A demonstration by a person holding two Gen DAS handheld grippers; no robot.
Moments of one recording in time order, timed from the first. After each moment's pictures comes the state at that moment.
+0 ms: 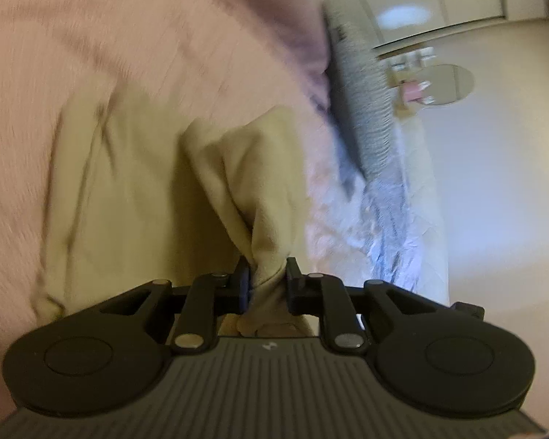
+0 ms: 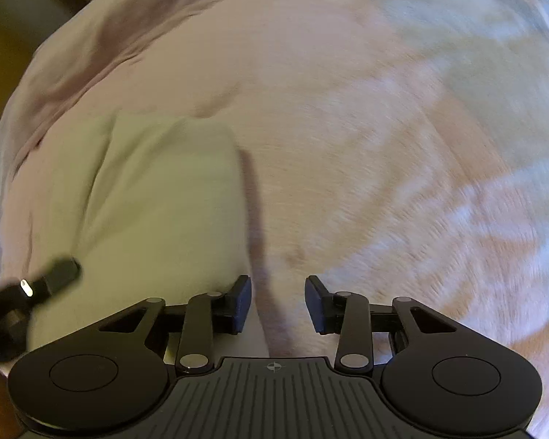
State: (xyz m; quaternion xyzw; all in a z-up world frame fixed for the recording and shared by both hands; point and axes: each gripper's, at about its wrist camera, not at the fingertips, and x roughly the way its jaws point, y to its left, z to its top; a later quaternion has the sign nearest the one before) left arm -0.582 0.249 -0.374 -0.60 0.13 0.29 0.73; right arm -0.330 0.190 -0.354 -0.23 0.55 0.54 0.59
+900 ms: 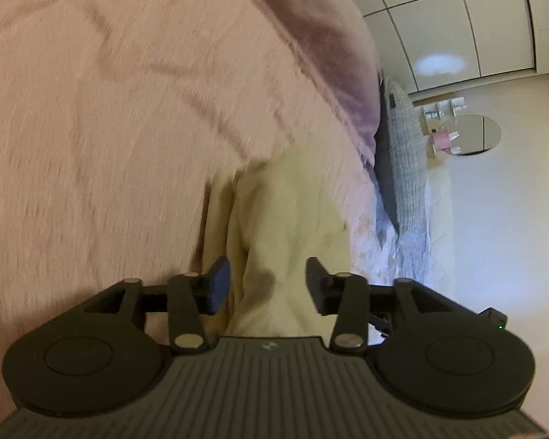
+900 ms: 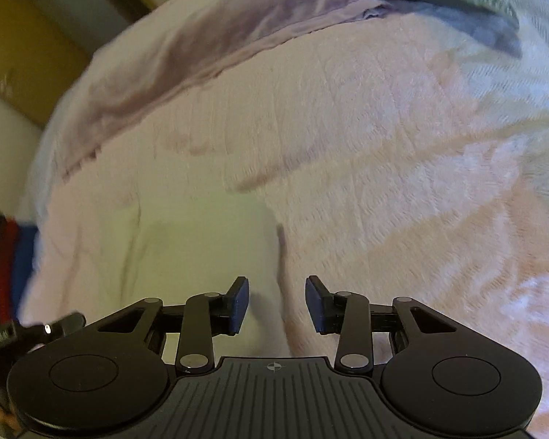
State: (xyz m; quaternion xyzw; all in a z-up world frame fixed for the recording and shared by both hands) left arm -0.676 0.275 -0.387 -0.63 0.10 0.35 0.68; right arm -0.333 0.224 -0.348 -0.16 0.54 0.61 0.56
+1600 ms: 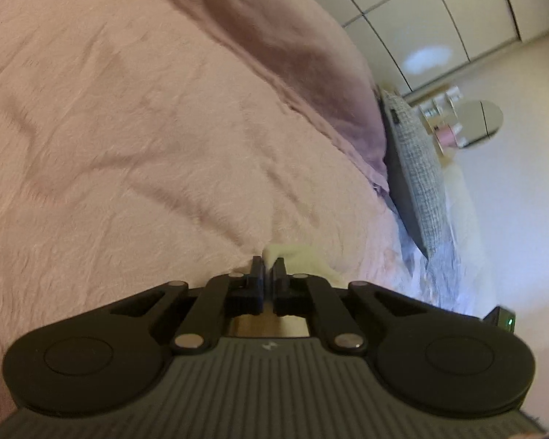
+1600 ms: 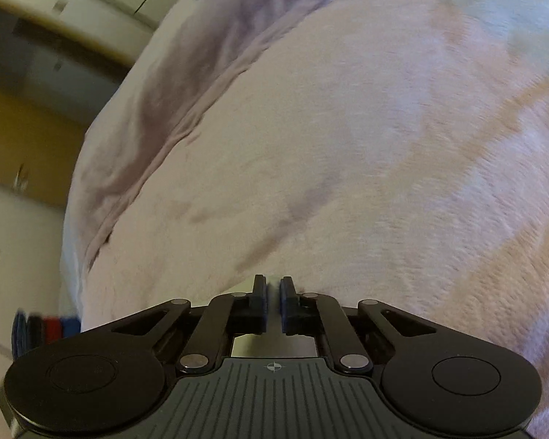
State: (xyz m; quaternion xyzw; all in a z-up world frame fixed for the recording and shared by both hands) left arm -0.647 0.329 -0.410 -0.56 0.12 0.39 0.73; right arm -0.307 0.274 -0.415 -0.01 0.61 0.58 0.54
